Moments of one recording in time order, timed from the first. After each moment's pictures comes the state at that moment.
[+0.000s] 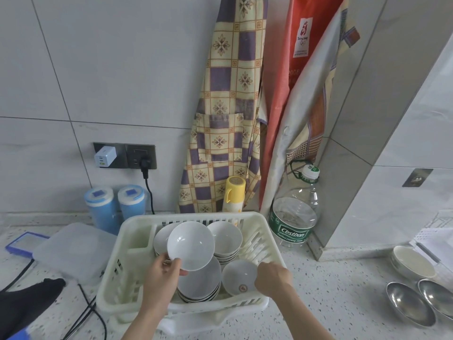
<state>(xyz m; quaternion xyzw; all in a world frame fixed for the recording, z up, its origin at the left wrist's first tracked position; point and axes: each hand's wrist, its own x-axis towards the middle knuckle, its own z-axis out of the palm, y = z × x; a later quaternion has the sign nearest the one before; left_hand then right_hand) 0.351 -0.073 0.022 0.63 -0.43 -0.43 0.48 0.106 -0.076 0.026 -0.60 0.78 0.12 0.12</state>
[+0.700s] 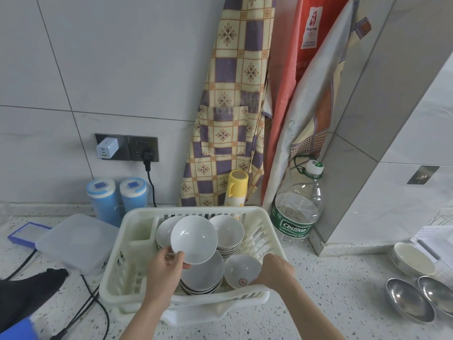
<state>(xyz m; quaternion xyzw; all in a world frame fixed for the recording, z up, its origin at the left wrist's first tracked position) 0.352 -0.073 0.023 0.63 -0.44 -0.44 0.48 0.100 -0.078 0.030 -0.57 0.80 0.07 0.19</state>
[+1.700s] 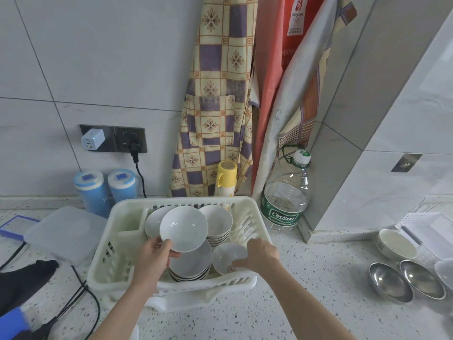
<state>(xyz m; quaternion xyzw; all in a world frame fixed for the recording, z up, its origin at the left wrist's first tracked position) 0.351 -0.076 0.028 0.63 -0.41 -0.47 0.46 0.104 -0.079 0.042 -0.61 0.77 0.11 0.14</state>
